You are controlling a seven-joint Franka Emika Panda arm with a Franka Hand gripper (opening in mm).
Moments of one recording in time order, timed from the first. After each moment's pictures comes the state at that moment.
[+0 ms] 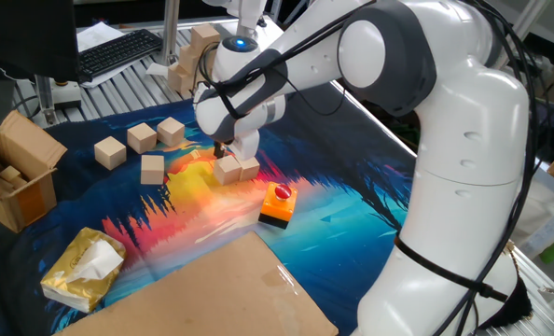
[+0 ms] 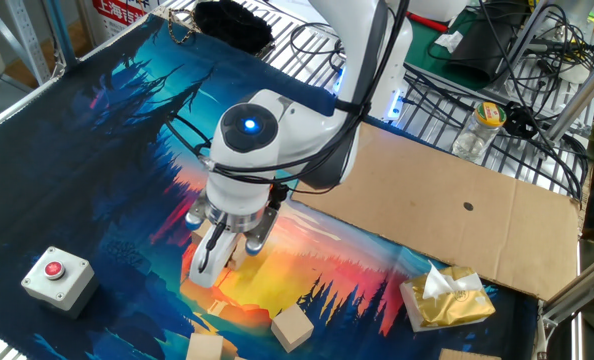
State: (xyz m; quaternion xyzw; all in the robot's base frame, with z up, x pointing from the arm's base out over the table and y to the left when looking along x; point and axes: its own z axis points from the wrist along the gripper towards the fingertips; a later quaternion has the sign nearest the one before) arm 0.583 -0.015 0.099 0.64 0.77 0.00 0.05
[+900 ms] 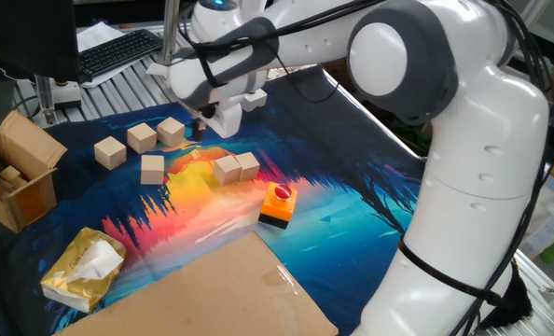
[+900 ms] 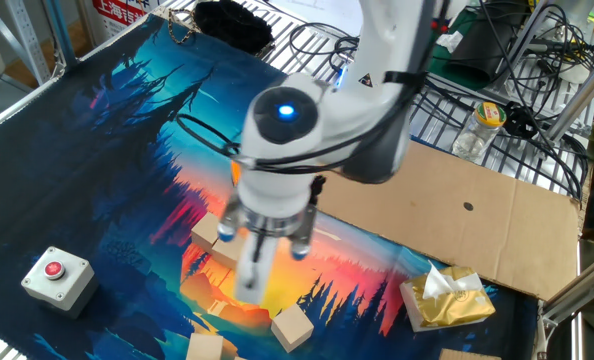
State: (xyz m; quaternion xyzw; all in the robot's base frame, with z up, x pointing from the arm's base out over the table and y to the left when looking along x) arm 0.597 0.054 0.171 0.60 0.80 0.01 0.02
